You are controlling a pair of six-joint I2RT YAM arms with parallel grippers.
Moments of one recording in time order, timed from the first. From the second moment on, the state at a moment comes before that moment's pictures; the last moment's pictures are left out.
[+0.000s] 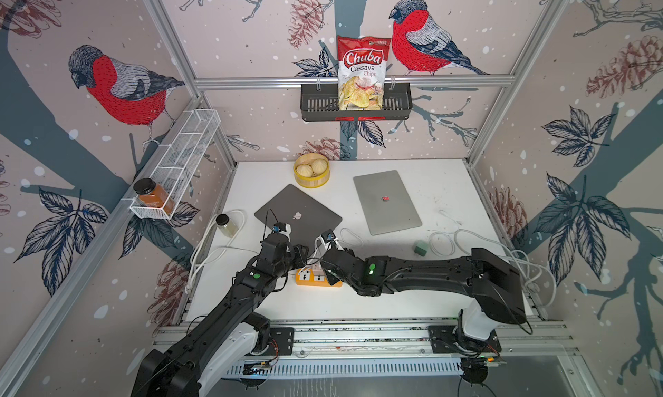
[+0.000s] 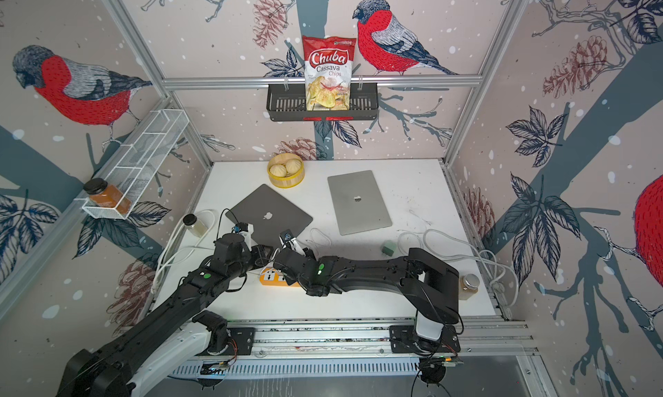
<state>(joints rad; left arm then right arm) -0.38 0.84 0.37 -0.23 0.13 -0.60 1.33 1.71 1.11 -0.20 0.41 0.50</state>
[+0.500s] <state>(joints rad) -0.42 0.83 0.45 -0.27 0.13 -0.61 1.39 1.61 0.99 -0.18 0.43 0.49</state>
